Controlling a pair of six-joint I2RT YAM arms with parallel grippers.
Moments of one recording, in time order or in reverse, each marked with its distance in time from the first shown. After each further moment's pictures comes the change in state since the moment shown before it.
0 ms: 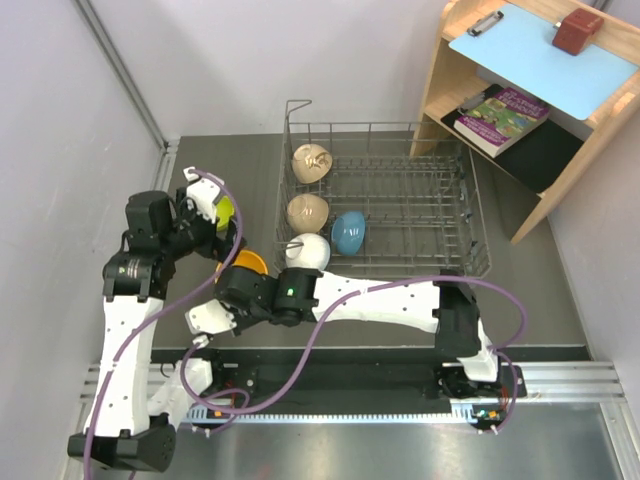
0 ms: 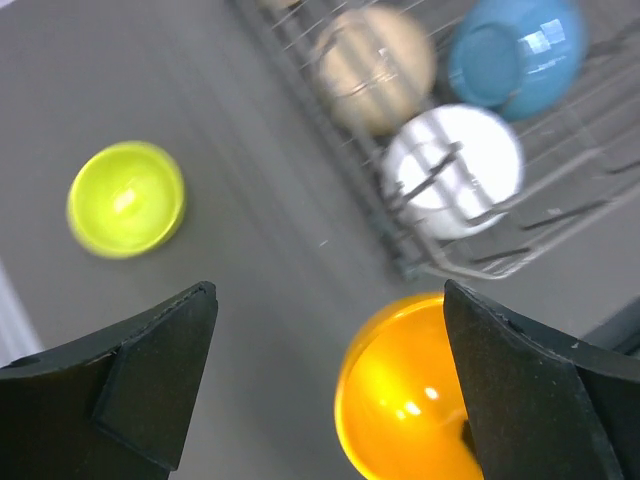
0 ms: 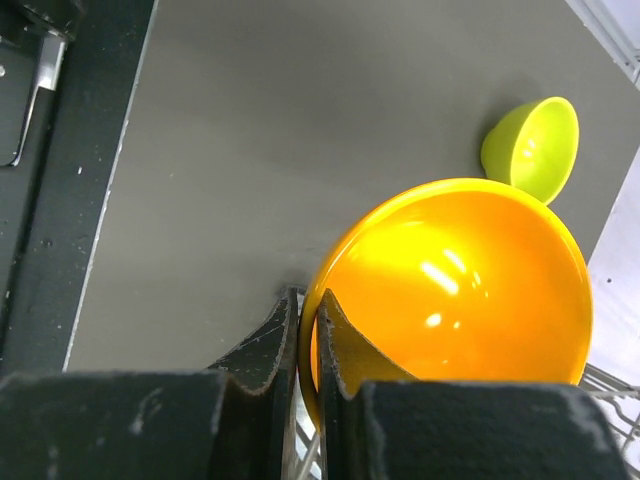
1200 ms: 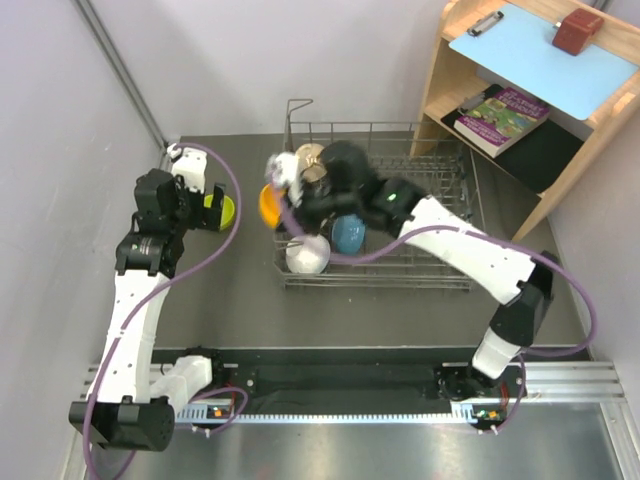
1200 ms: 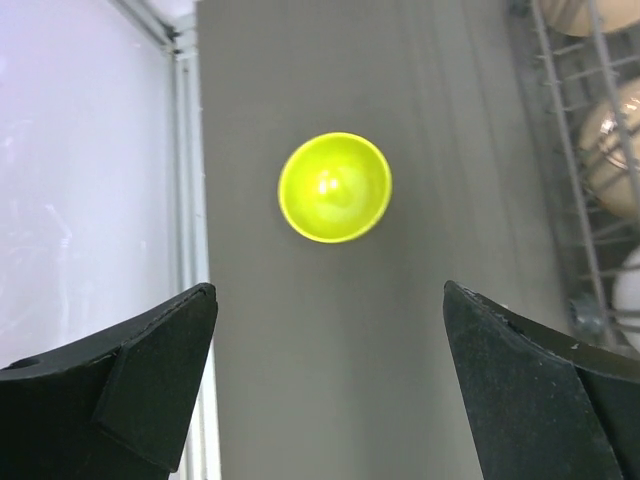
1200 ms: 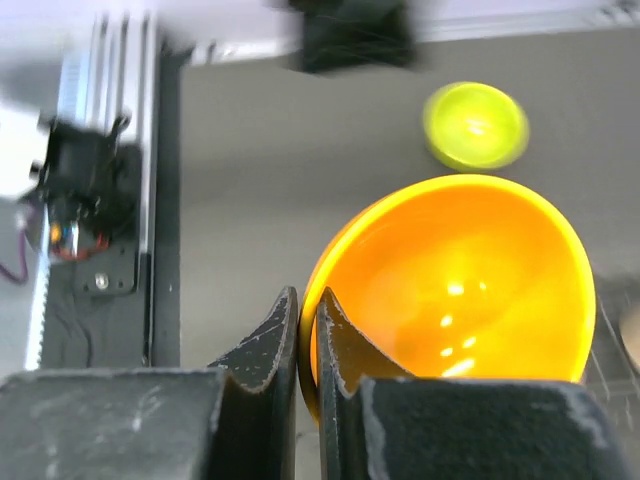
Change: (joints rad) left arm -0.001 0.126 -0.006 0.244 -0.439 -0.059; right arm -0.427 -0.324 -0.147 0.176 -0.605 0.447
